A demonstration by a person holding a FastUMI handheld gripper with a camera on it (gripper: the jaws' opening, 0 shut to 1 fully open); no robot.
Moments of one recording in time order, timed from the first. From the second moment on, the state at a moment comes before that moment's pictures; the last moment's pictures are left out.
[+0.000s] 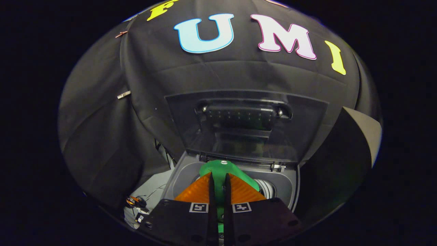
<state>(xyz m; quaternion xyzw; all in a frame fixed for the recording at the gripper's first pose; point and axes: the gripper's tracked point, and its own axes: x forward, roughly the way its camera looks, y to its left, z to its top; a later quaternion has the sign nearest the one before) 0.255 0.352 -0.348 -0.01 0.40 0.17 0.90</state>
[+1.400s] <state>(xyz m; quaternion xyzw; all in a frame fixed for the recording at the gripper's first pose) 0.292 0.325 -0.231 0.01 0.13 0.13 0.98</state>
